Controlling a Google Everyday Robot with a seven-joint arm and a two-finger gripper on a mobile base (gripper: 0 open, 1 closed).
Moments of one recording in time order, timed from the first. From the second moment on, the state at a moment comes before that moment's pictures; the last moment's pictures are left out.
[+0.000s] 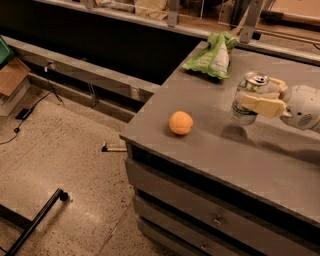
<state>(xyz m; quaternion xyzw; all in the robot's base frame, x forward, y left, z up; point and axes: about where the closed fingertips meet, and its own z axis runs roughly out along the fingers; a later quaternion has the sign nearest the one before) 0.545 -0.215 0.927 -0.36 0.57 0.39 0.63</state>
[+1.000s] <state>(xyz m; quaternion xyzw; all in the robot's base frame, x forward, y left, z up) 0.542 -0.209 0.924 -0.37 0.57 0.40 0.62</state>
